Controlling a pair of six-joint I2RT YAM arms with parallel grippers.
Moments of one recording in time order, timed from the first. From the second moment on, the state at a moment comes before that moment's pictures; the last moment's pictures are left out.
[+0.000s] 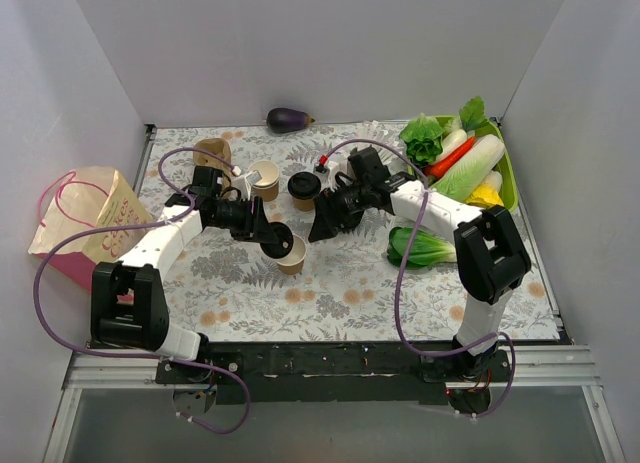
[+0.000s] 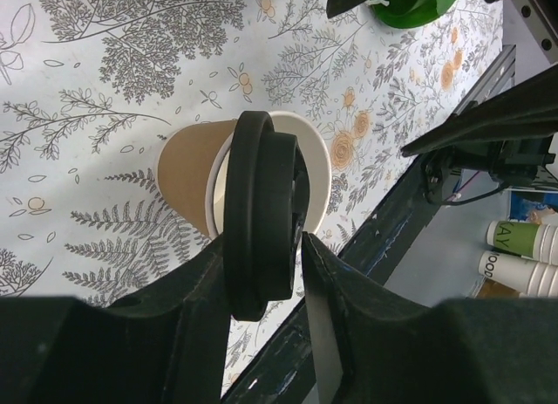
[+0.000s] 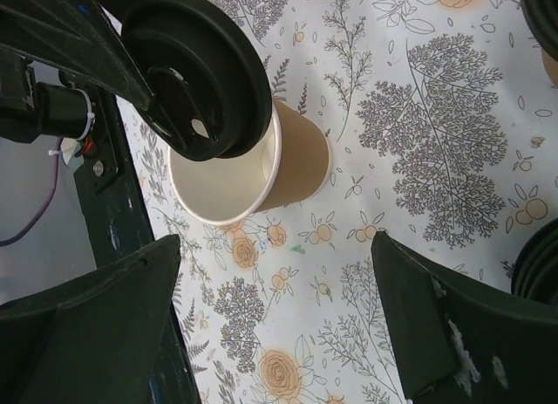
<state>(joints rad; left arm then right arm) -0.15 1.45 1.00 -0.61 0.81 -0.09 0.61 1.82 1.34 -0.36 -0.81 0.02</state>
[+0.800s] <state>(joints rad) -0.15 1.45 1.00 -0.58 0.74 -0.11 0.65 1.85 1.33 -0.34 -0.82 0.05</state>
